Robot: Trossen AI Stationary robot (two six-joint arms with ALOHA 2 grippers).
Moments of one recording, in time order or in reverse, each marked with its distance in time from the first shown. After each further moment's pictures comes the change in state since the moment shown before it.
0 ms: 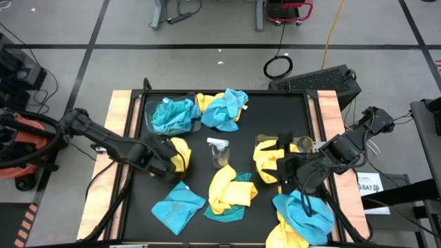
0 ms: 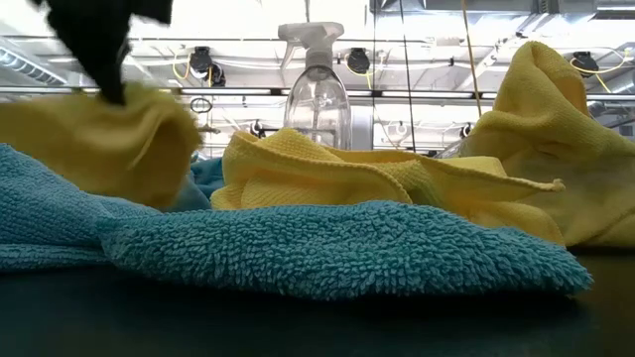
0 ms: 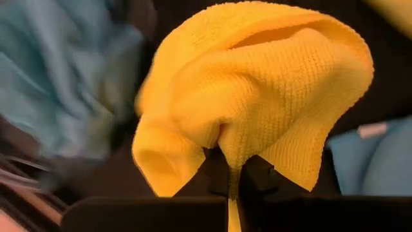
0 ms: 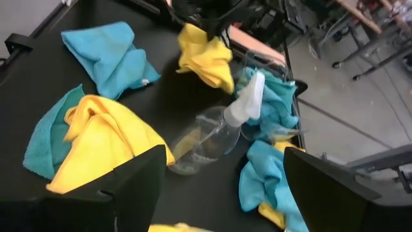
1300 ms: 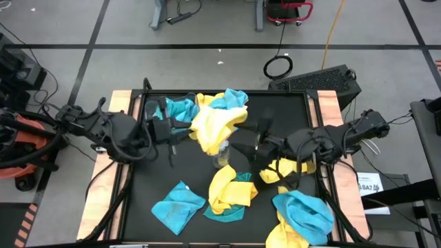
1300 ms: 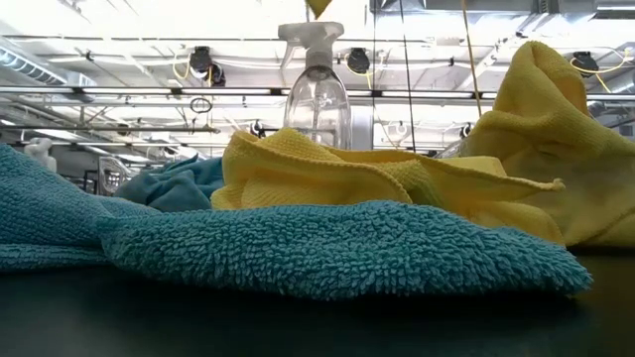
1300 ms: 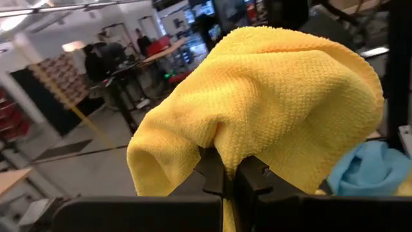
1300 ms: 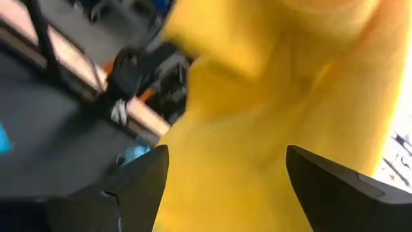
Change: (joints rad) left arm 0.033 0.019 0.572 0.814 -0.231 1.135; right arm -0.227 0.081 -0.001 0.724 0.002 -0.811
